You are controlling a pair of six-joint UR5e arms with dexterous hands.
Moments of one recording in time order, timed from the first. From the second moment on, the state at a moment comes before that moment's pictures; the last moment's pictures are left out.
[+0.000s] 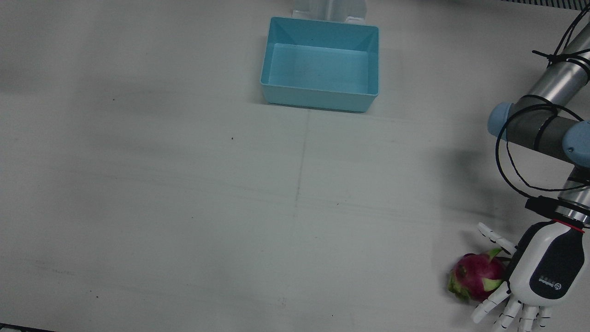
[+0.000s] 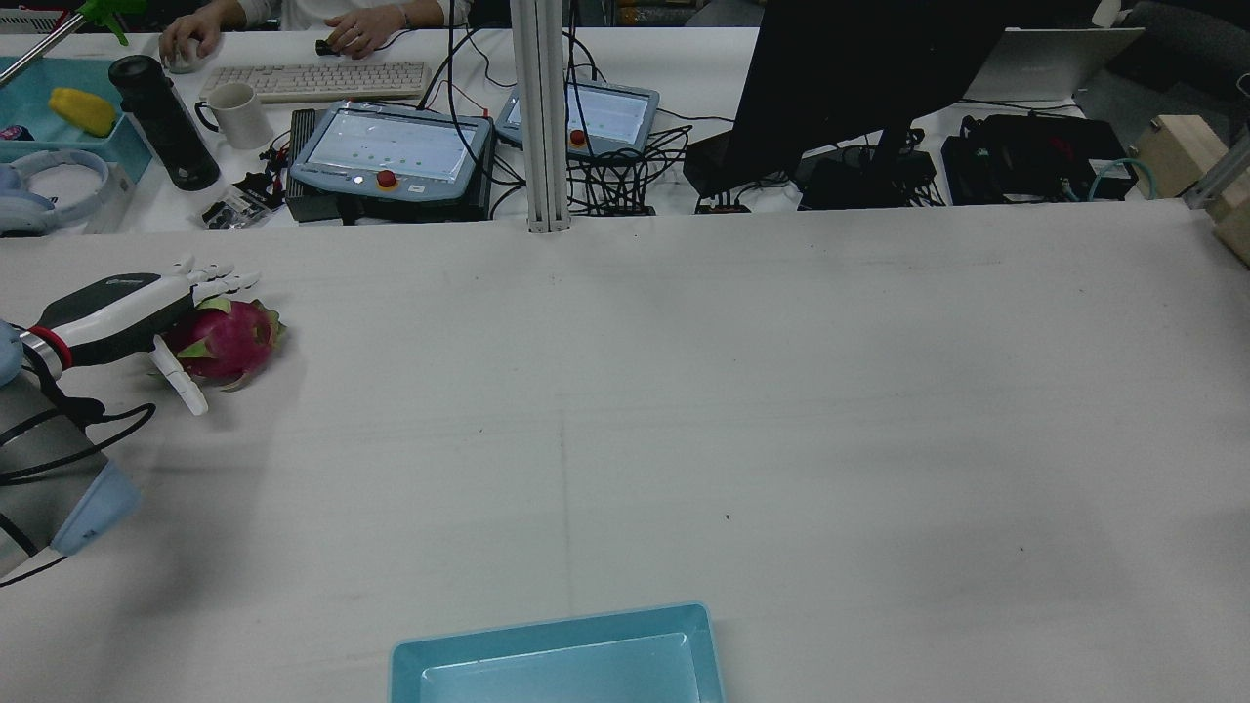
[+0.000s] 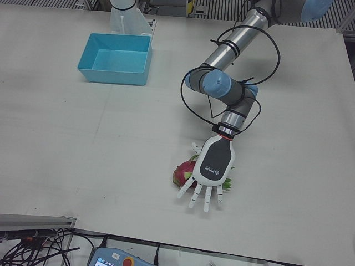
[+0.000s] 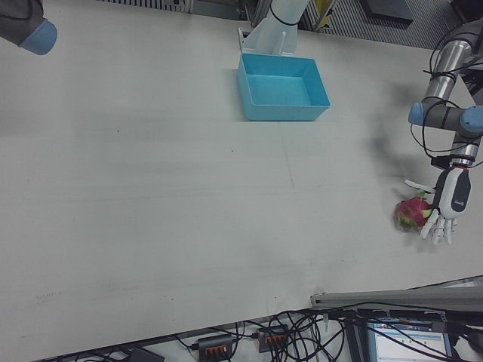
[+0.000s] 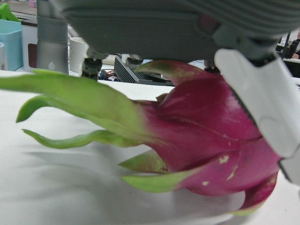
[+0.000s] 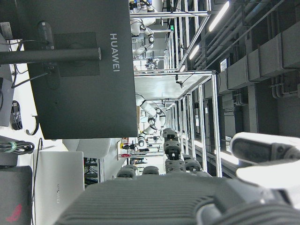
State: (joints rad) left arm -0.96 -2.01 -1.37 0.35 1.49 1.40; right arm 1.50 -1.55 1.55 -3.06 -1.49 0.07
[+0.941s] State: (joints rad) left arm -0.96 -2.04 -1.32 0.34 1.47 1.40; right arm 1.50 -1.55 1.55 -3.06 -1.49 0.07
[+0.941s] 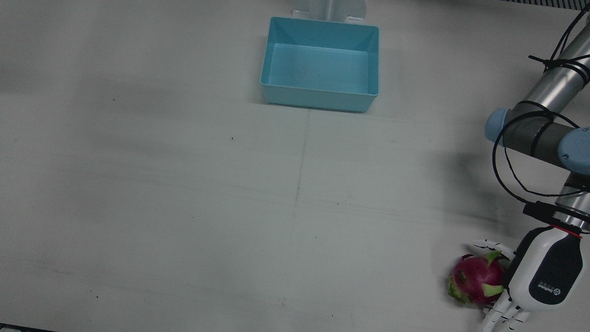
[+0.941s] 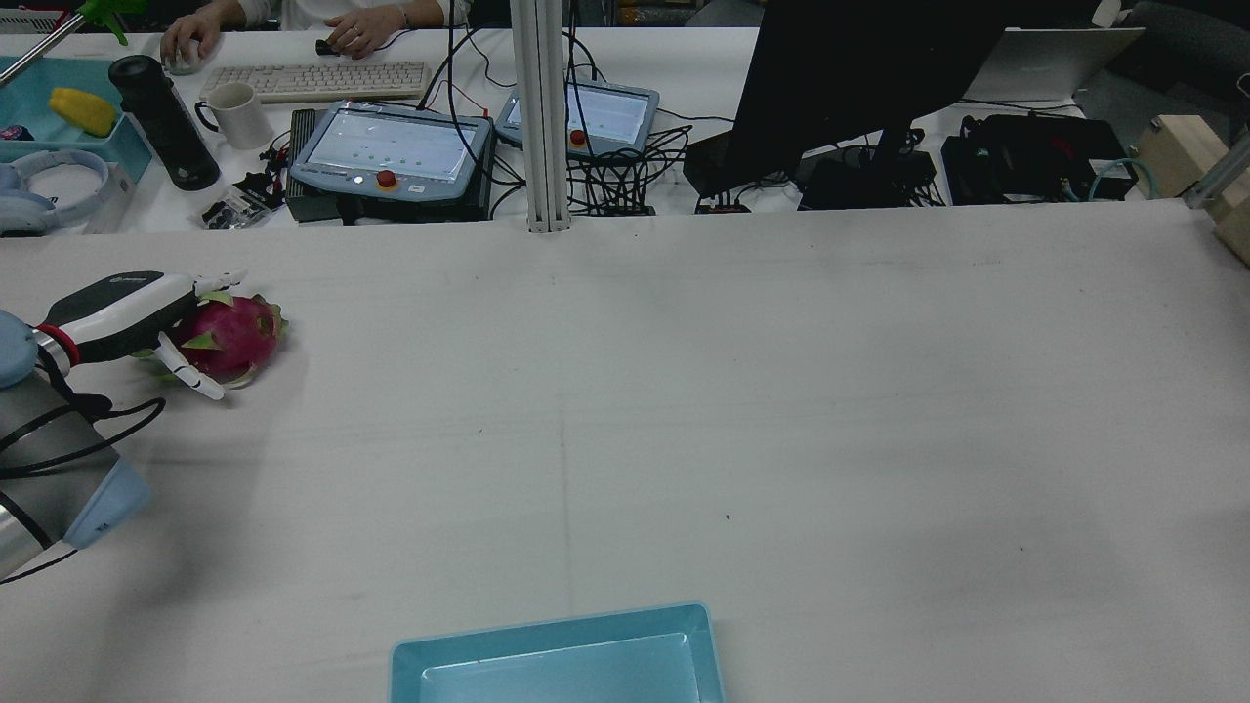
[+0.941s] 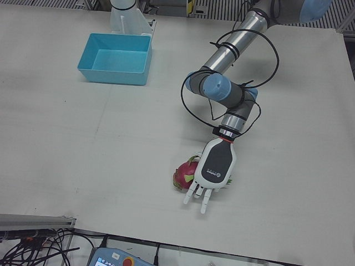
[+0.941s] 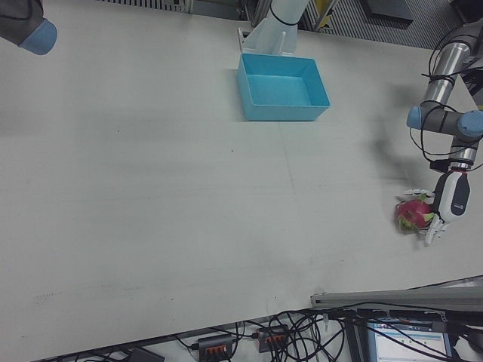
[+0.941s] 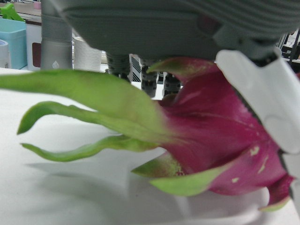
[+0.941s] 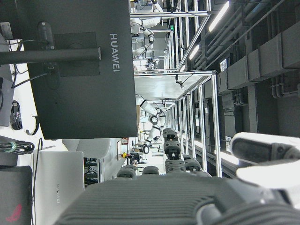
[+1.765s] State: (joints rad) left arm -0.96 -2.04 -1.32 0.34 1.44 1.39; right arm 1.50 -1.55 1.55 -3.06 -1.49 0.07
